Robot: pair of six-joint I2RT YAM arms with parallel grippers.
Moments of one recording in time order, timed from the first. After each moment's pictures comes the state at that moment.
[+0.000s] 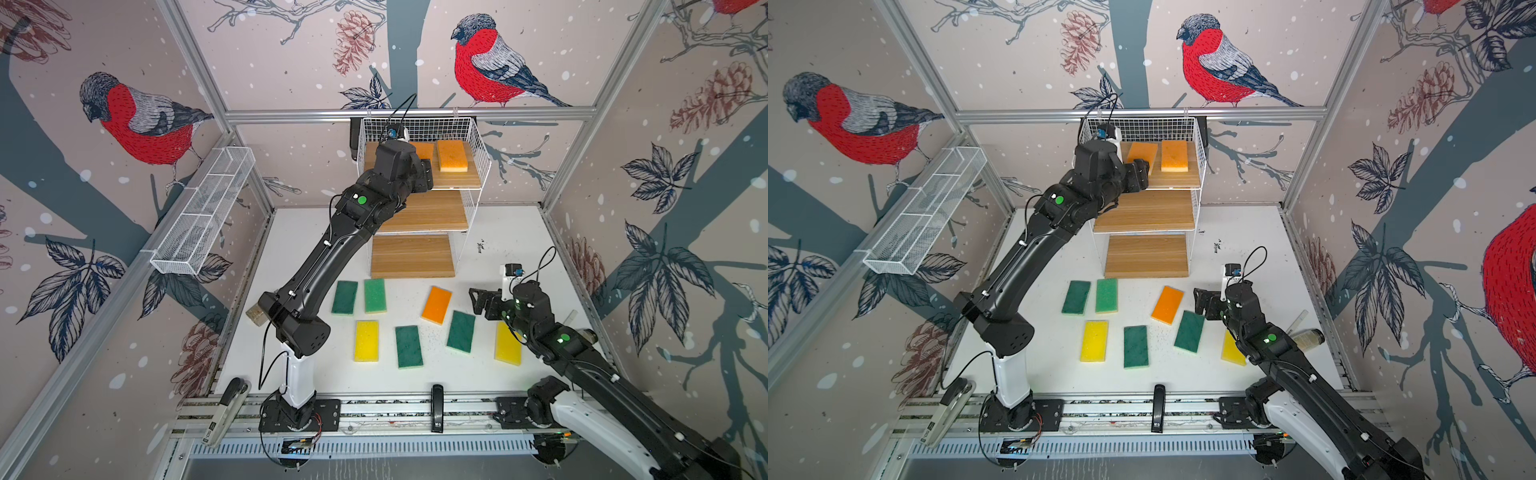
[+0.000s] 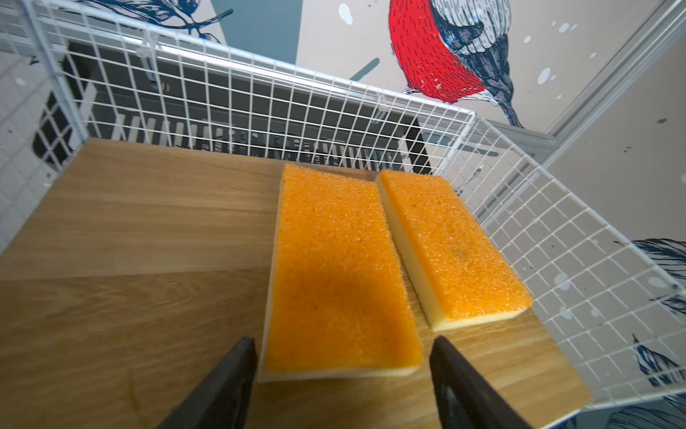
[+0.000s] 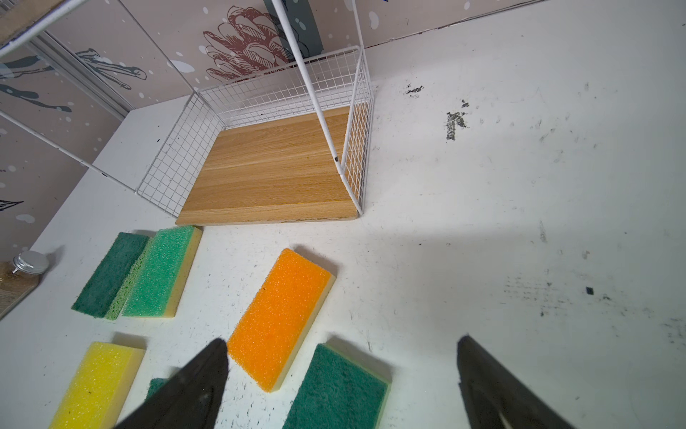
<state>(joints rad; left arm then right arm) -0.68 1.93 2.37 -0.72 -0.26 -0.42 0.53 0.75 0.49 -0.28 0.11 0.39</state>
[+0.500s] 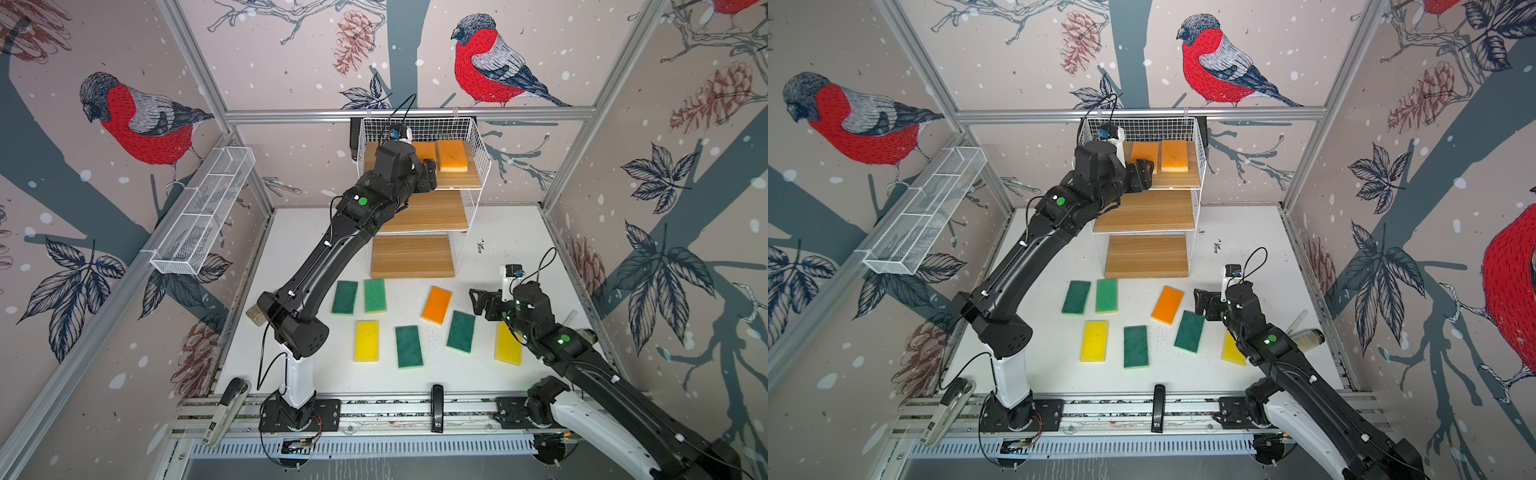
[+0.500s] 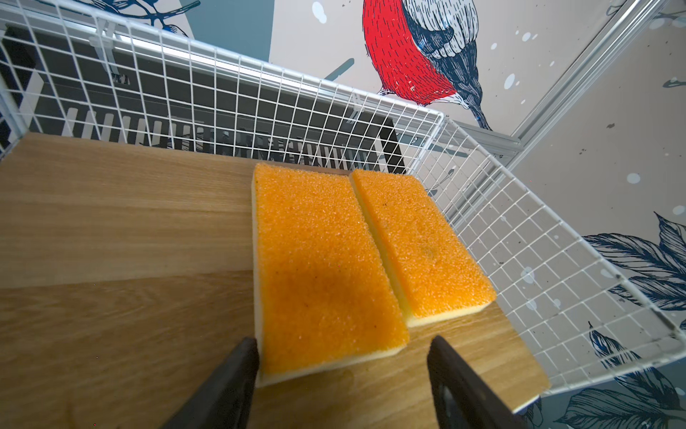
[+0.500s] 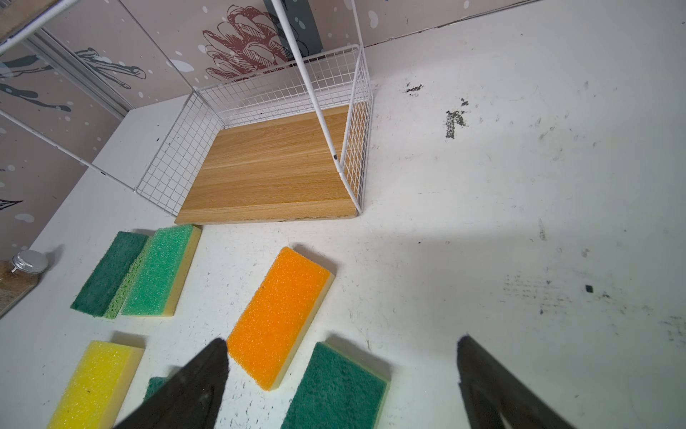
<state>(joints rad) -0.68 1.91 2.33 -0.67 -0.21 -0.44 0.53 0.74 0.48 -0.28 0.11 0.39</state>
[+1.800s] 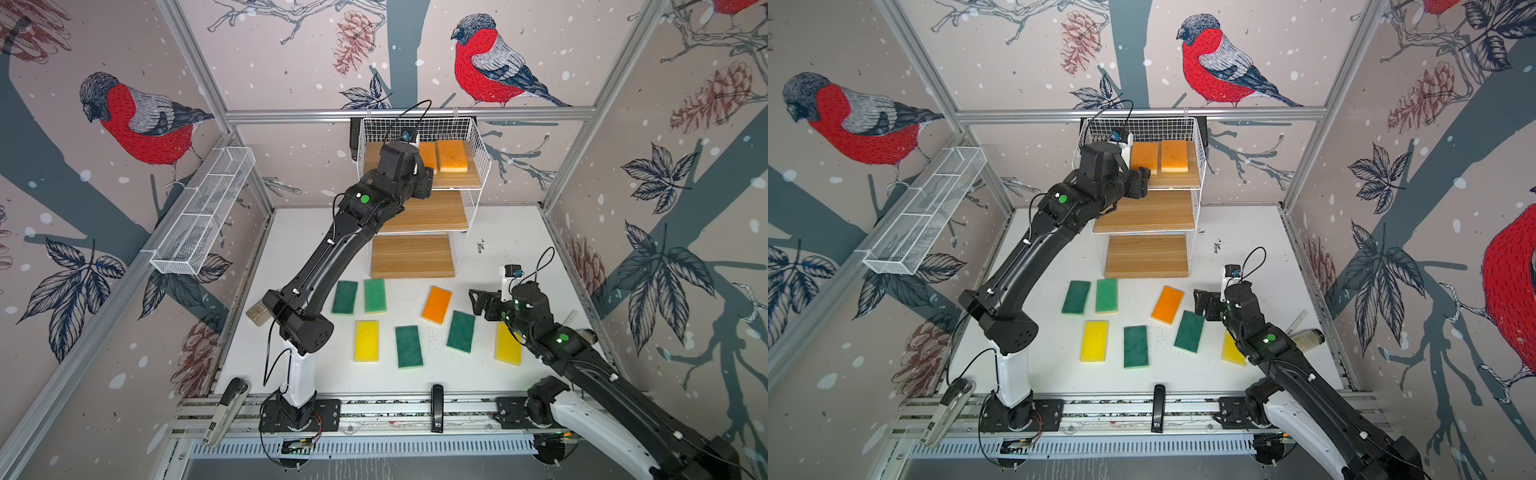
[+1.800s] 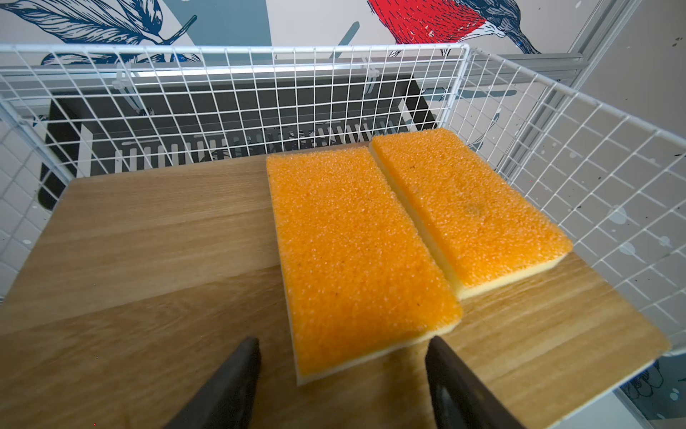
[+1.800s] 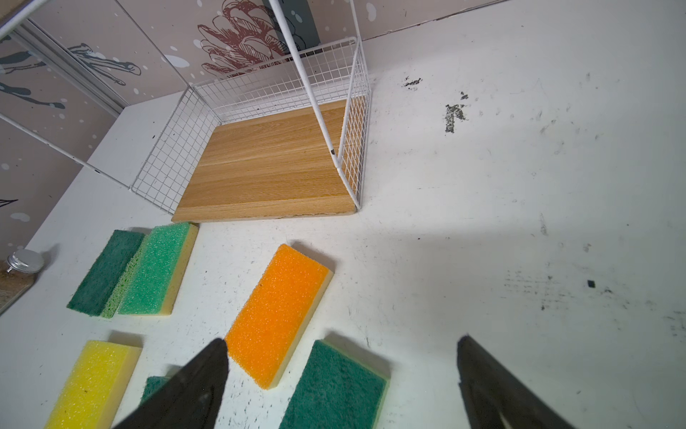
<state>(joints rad) -0.68 1.96 2.41 -0.79 -0.26 -0.20 0.53 0.75 0.48 -0.28 0.11 0.40</state>
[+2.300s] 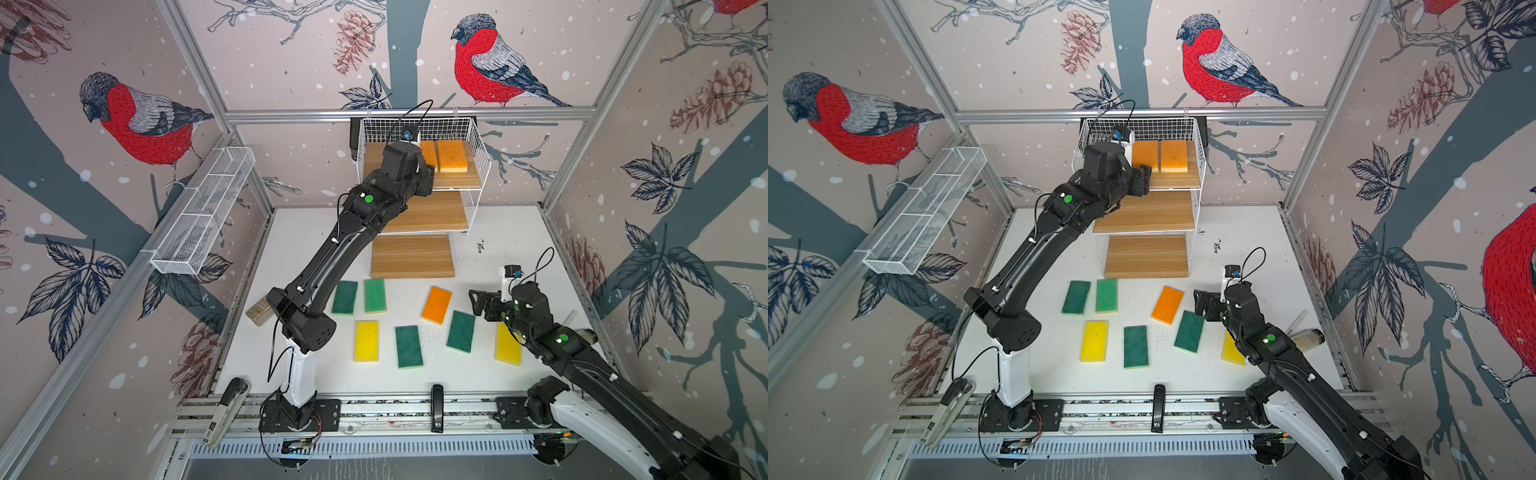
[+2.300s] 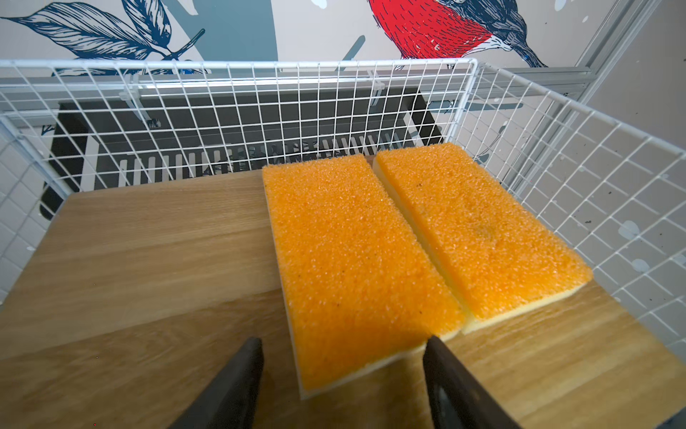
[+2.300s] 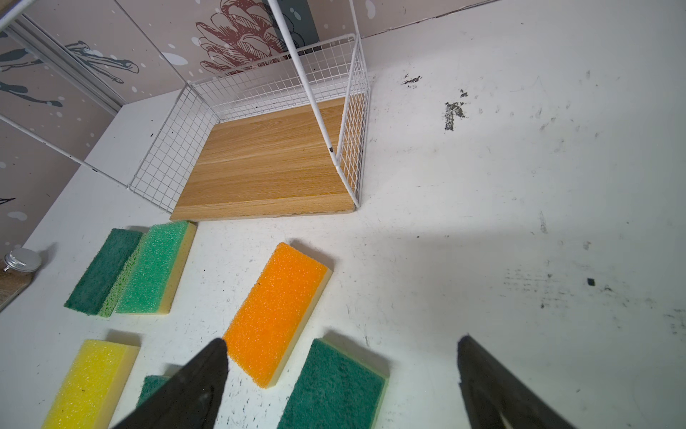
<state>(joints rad) -0.69 1.98 2.41 -0.75 -0.29 -0.20 0.53 0.75 0.48 -0.28 0.11 0.40</state>
